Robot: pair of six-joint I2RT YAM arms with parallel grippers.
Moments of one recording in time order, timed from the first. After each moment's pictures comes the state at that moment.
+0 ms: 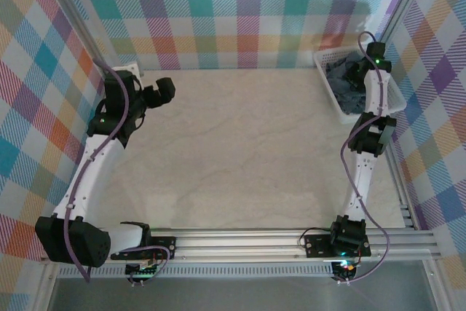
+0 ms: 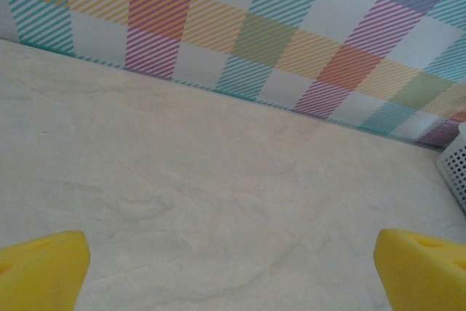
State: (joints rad) left arm -0.12 1.23 1.26 -0.47 0.03 -0.37; right arm -0.25 2.69 2.72 -1.01 -0.12 0.47
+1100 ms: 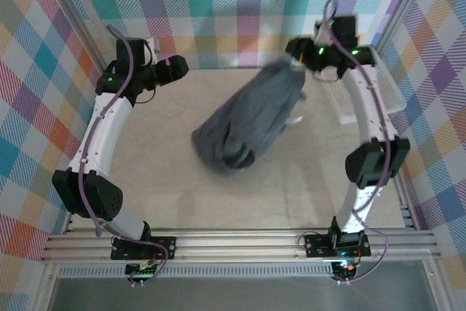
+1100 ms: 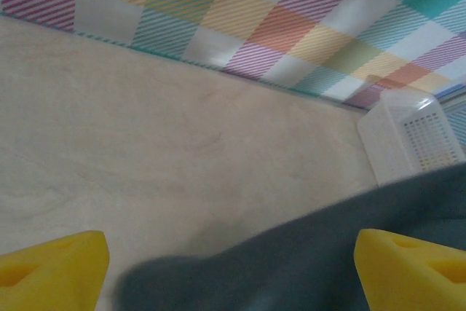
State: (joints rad) left arm -0.14 1.58 1.70 -0.72 0.25 -0.44; right arm 0.12 1.89 1.99 -0.86 -0.51 0.58
